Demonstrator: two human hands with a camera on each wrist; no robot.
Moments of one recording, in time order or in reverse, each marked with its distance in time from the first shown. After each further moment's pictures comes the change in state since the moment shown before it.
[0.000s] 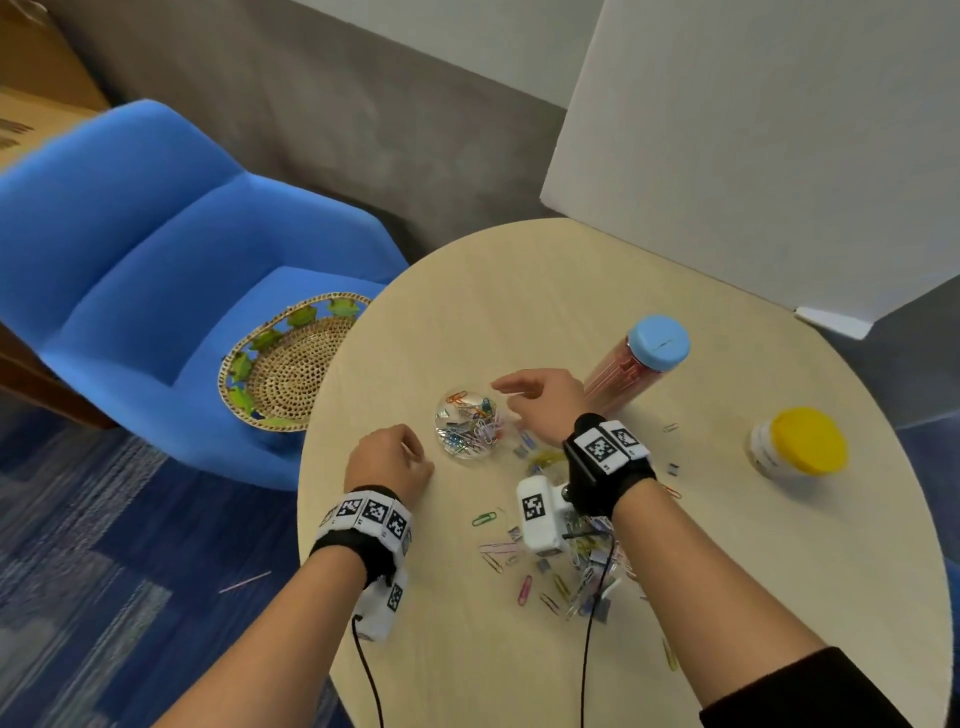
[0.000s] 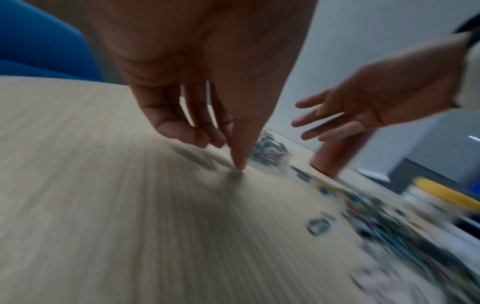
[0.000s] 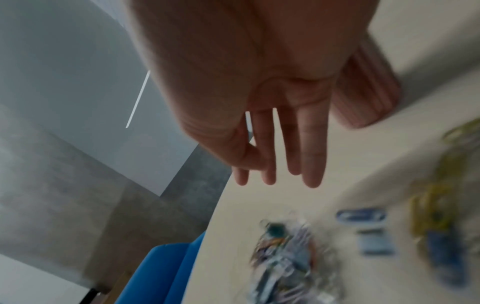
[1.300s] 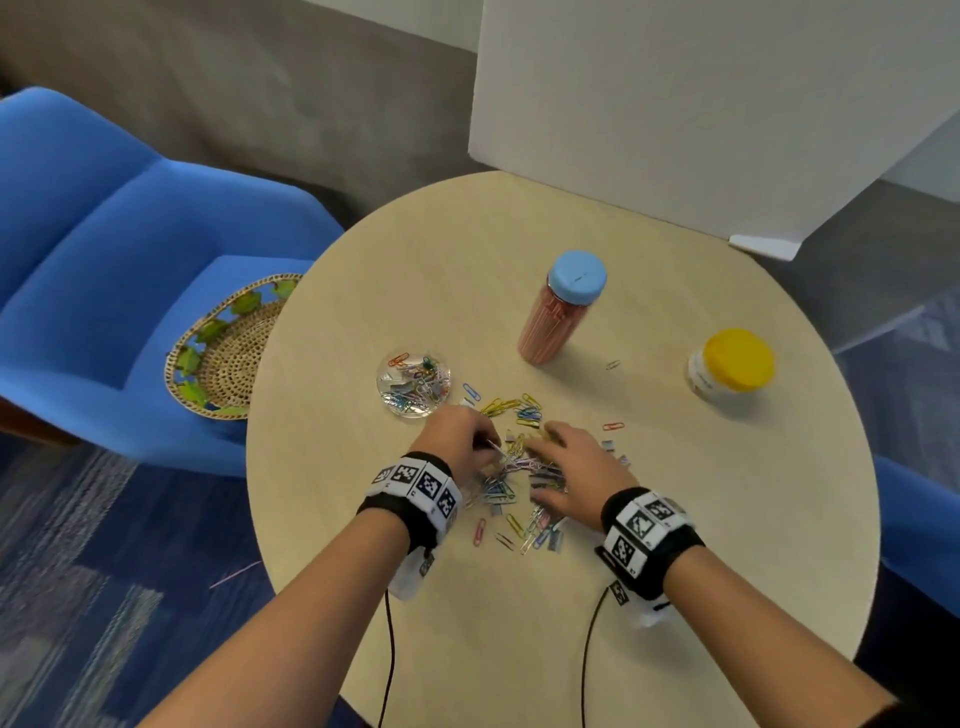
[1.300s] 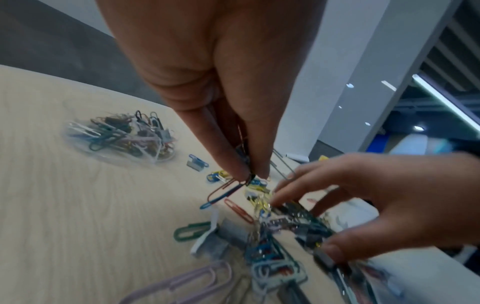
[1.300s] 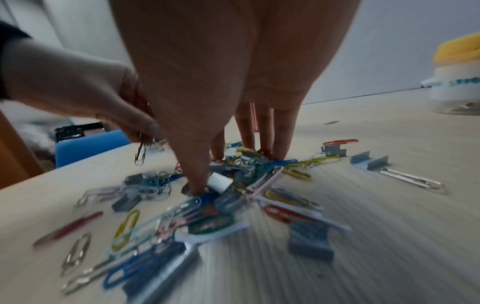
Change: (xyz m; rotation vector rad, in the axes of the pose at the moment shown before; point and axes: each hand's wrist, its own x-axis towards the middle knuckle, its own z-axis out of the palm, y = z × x) left_hand -0.040 0.095 0.057 0.107 -0.311 0.474; right_hand -0.113 0.132 -0.044 -0.730 -0.220 -0.113
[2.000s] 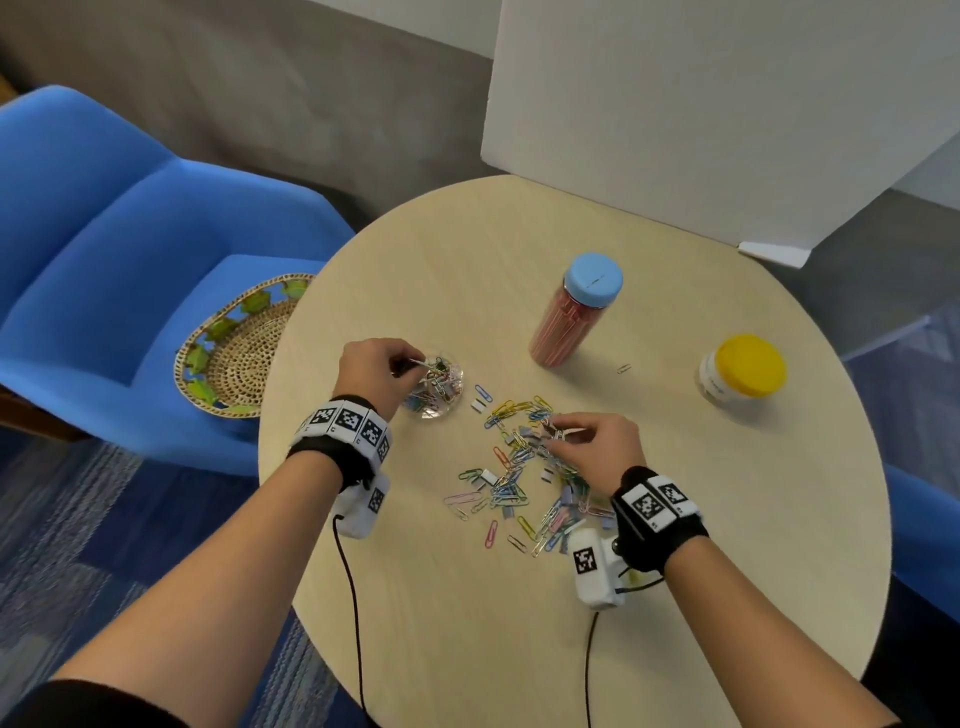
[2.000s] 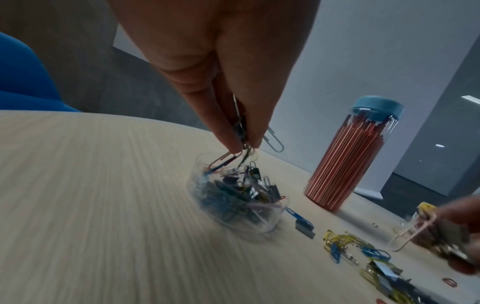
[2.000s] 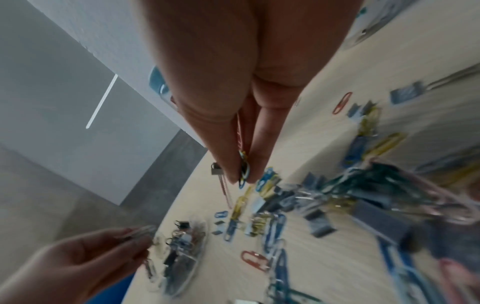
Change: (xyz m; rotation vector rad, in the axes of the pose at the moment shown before) left_hand 0.018 -0.069 -0.074 -0.210 0.416 -0.120; right_hand 0.011 -0.017 -0.020 0.759 0.382 0.286
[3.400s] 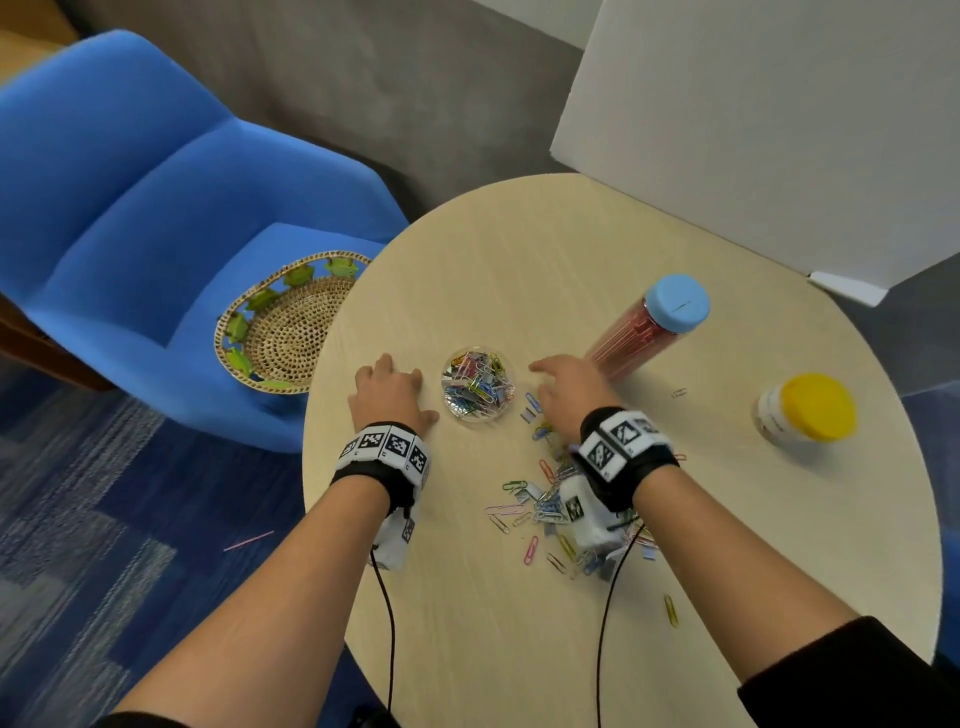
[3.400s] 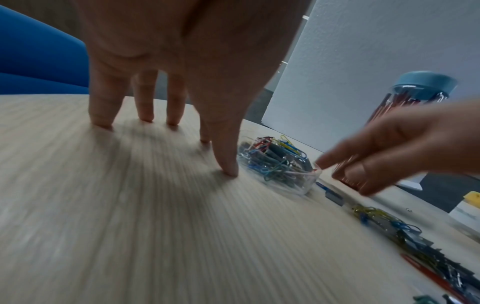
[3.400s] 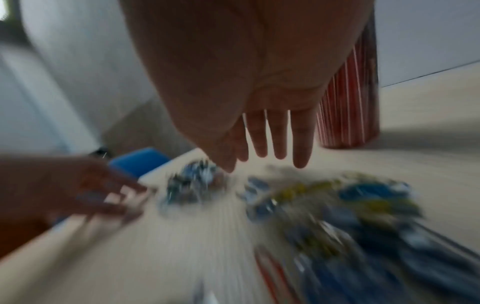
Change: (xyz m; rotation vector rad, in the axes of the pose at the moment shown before) left_hand -0.013 -0.038 -0.008 0.549 -0.229 -0.338; right_hand 0.072 -0.086 0.063 -0.611 -0.200 -0.248
